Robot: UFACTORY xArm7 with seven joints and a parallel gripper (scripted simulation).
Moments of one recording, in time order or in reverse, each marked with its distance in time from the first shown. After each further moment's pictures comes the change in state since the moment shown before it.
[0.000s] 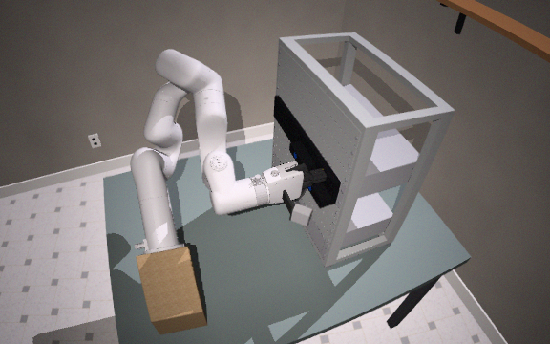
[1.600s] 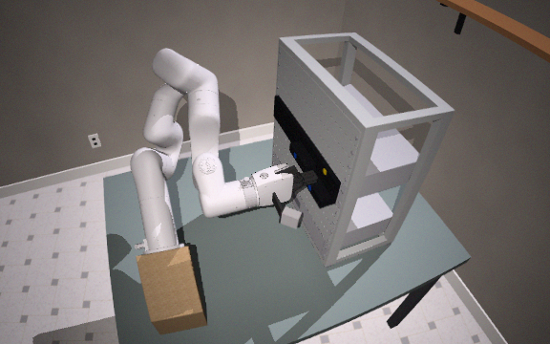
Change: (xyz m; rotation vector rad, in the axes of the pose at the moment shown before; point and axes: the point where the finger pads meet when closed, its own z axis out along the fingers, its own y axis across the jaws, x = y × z) arm 0.001 -0.001 -0.028 0.004 0.002 0.000
